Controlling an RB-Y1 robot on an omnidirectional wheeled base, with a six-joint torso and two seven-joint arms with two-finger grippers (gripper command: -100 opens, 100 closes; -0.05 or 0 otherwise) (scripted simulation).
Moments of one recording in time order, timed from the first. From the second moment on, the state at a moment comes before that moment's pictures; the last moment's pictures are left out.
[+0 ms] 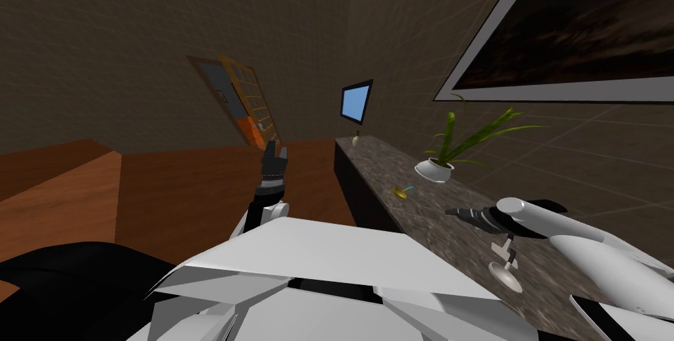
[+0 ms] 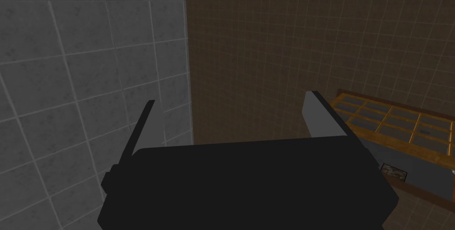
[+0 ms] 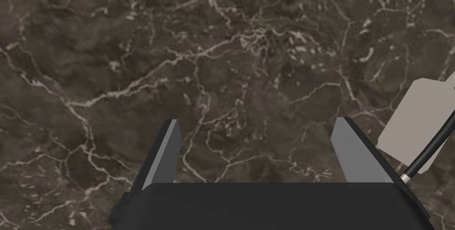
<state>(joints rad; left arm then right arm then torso) 0.47 0.04 0.01 -2.24 0.06 -0.57 -0.16 -0.05 -1.18 -0.17 -0.85 -1.13 1.10 -1.42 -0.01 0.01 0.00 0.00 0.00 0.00</state>
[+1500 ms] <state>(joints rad) 0.47 0.04 0.01 -2.24 0.06 -0.57 -0.16 -0.05 -1.29 -0.15 -0.51 -1.32 1.28 -1.60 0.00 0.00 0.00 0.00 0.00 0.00</state>
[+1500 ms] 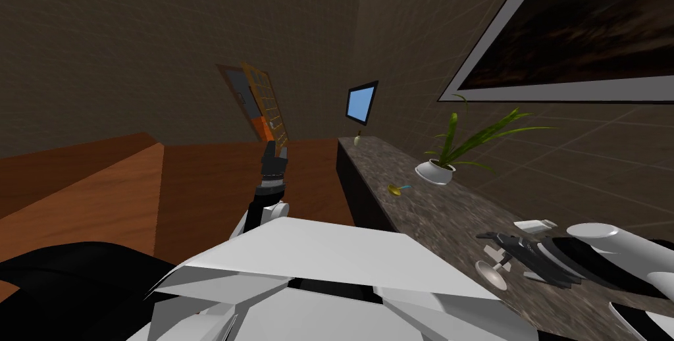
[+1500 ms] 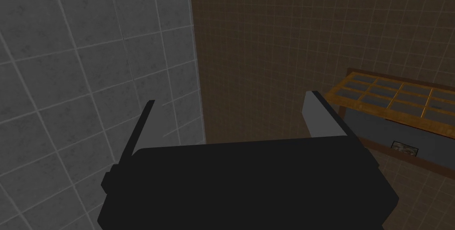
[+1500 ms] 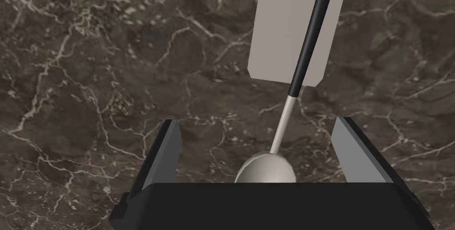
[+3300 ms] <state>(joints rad) 0.47 0.04 0.01 -2.24 0.06 -0.57 -0.16 -0.03 -1.23 -0.14 -0.36 -1.38 1.31 -1.65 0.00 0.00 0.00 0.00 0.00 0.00</state>
